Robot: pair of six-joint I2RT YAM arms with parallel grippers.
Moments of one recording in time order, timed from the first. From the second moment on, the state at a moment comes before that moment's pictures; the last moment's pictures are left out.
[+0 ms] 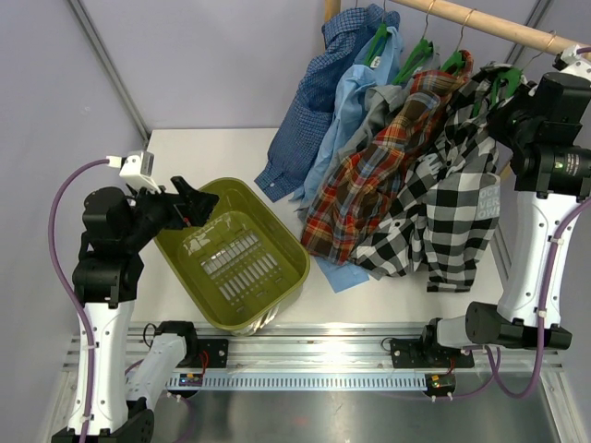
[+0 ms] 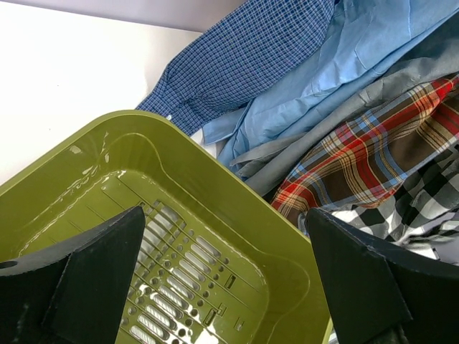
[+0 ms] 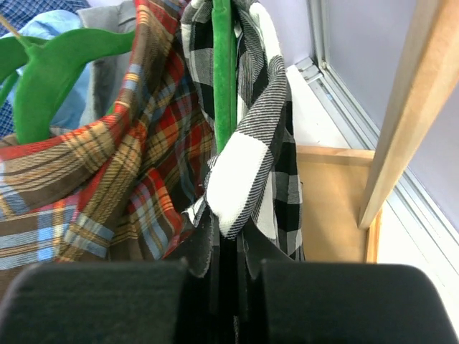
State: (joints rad) left arm -0.02 0.75 1.17 -0.68 0.41 -0.35; right arm -0.16 1.39 2.03 -0.96 0.11 0.40
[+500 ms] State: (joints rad) left arm -0.02 0.75 1.17 -0.64 0.45 -0.35; right arm -0.16 1.36 2.06 -0.88 -0.03 0.32
